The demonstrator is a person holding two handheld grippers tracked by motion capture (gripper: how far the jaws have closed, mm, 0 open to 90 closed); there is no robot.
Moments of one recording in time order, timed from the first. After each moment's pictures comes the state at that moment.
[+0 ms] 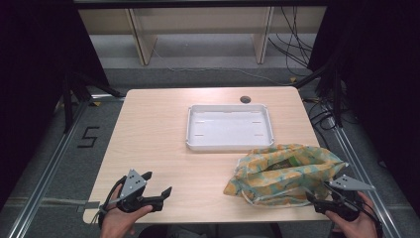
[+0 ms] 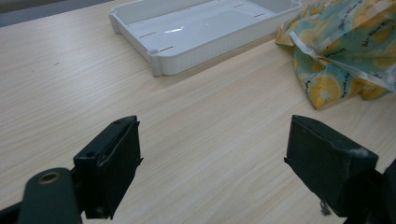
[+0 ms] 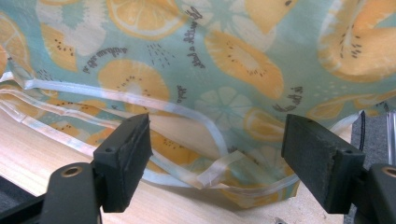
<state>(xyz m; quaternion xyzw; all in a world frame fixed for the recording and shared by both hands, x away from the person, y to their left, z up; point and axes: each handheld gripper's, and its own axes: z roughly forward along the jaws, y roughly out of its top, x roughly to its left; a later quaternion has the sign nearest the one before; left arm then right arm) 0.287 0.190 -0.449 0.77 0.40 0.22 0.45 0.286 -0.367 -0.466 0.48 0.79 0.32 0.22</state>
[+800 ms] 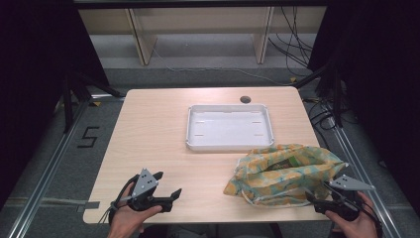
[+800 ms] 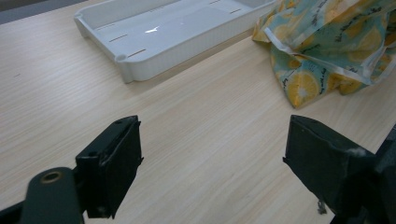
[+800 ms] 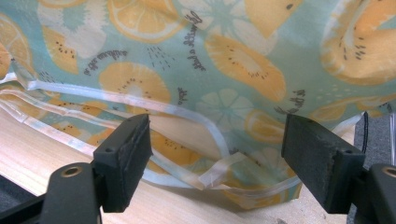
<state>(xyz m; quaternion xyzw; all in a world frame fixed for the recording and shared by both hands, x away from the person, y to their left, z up) 0.293 0.166 -0.451 0.78 0.37 0.20 0.46 0.285 -0.364 -0.466 0.50 0.77 0.33 0.22</state>
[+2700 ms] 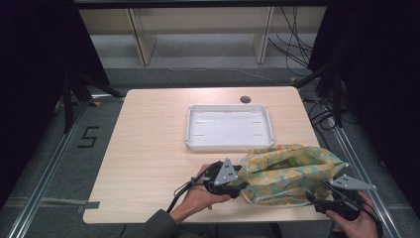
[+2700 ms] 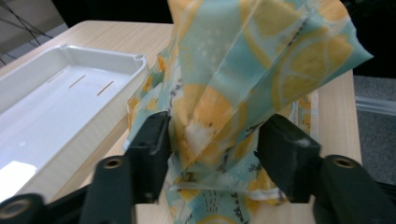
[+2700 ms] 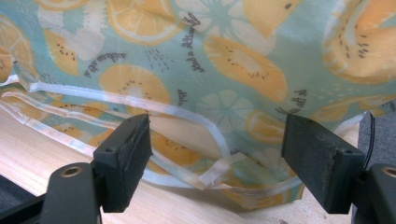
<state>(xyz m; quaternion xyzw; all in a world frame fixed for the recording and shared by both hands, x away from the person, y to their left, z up) 0.349 -0.007 -0.462 0.84 0.14 0.16 0.50 0.287 -0.369 -0.467 0.49 0.78 0.33 0.21</state>
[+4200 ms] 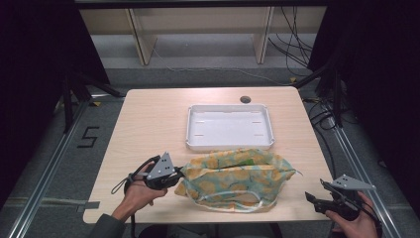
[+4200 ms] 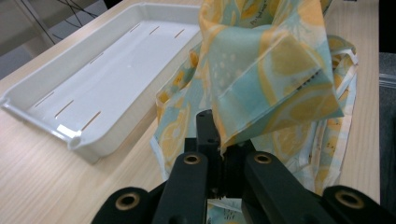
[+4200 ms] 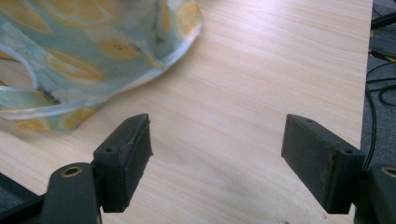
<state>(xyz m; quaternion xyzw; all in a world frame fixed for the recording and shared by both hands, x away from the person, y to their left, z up) 0.348 0.152 -0.445 0.84 0.19 0.18 0.47 0.287 -0.367 -0.468 0.50 0.77 0.34 0.20</state>
